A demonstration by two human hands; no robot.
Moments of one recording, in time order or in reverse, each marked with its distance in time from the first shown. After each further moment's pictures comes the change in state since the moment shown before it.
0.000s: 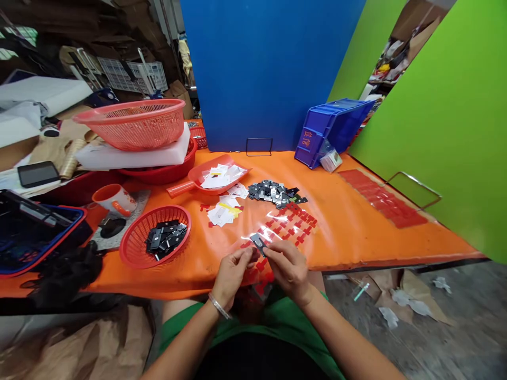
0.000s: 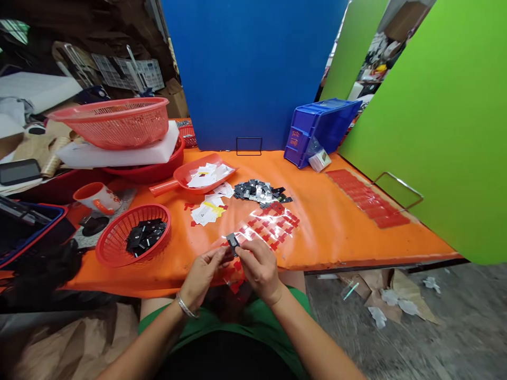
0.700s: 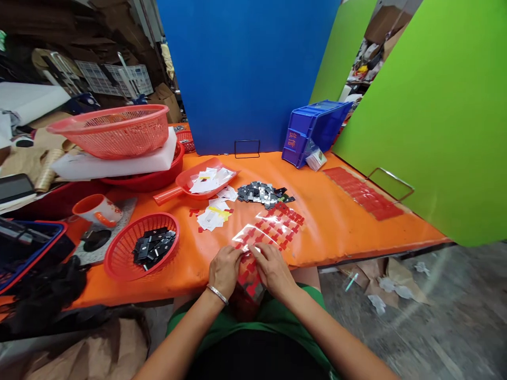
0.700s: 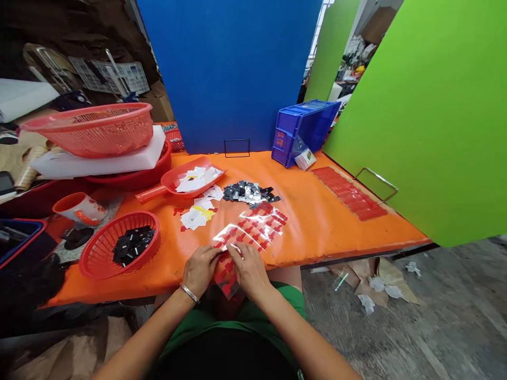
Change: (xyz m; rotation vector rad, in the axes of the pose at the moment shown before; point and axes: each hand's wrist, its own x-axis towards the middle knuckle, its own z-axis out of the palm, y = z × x) left_hand 0.028 -0.016 -0.009 1.377 0.081 0.498; right_hand -0.030 0.011 0.011 -0.280 -0.451 0.233
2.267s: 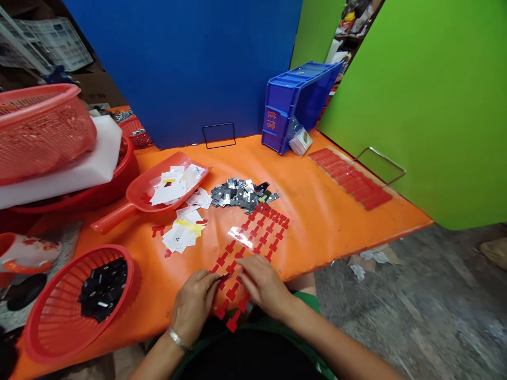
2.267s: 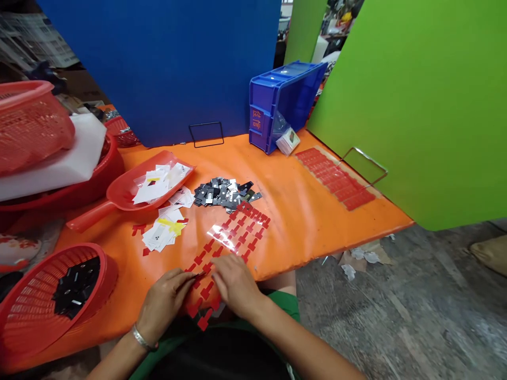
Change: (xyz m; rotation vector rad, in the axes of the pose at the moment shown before) left_hand 0.022 -0.012 -0.012 -0.160 -0.185 0.021; right_hand 0.025 0.029 -0.029 0.318 -0.035 0.178
